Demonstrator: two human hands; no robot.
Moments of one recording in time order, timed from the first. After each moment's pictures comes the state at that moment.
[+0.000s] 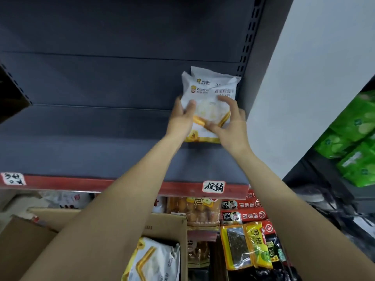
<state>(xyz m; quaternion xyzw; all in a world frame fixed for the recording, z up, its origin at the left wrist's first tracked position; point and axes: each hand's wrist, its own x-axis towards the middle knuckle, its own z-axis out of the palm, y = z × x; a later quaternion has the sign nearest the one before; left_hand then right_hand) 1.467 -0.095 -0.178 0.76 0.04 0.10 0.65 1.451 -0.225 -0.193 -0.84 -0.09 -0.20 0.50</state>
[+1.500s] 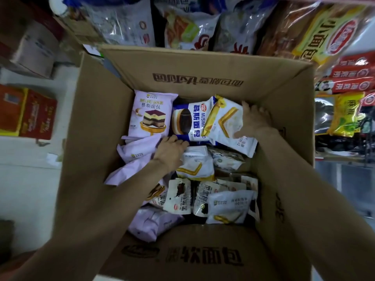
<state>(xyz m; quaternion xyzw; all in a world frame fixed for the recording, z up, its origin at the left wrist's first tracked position) 1.162 0.160 -0.498 0.94 -0.19 -0.29 -0.04 1.271 -0.079 -0.479 -0.94 -0.02 0.34 0.01</state>
